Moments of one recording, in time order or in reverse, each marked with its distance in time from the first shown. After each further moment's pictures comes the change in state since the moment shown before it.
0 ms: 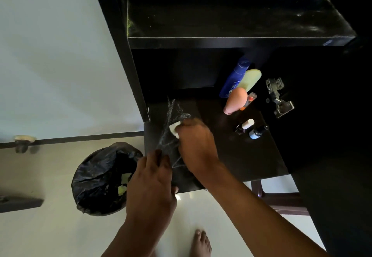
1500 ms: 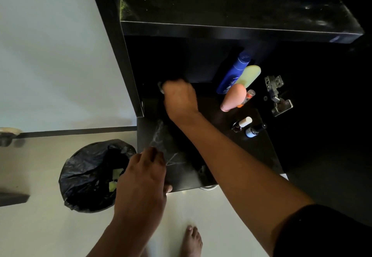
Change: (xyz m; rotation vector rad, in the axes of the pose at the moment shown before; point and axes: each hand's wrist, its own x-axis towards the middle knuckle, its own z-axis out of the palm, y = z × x) left_hand 0.004 -0.005 -0.004 -0.027 0.003 0.047; right_hand 0.099 -0.007 -0.010 -0.093 0.011 0.018
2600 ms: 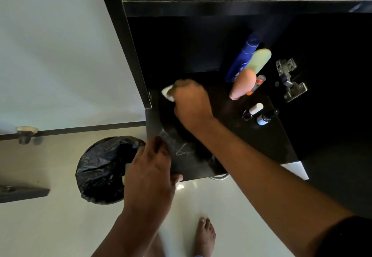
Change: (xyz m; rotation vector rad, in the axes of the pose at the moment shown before) left_hand -0.004 -0.005 0.000 -0.034 0.052 -0.035; right_hand -0.038 0.007 0.011 0.044 0.162 -0.094
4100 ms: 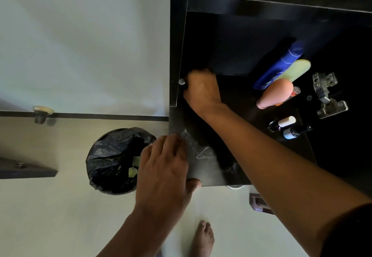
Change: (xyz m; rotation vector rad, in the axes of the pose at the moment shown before) left_hand -0.002 -0.012 -0.010 0.094 -0.009 0.045; right_hand 0.049 -0.025 0.017 0.029 -0.138 0.022
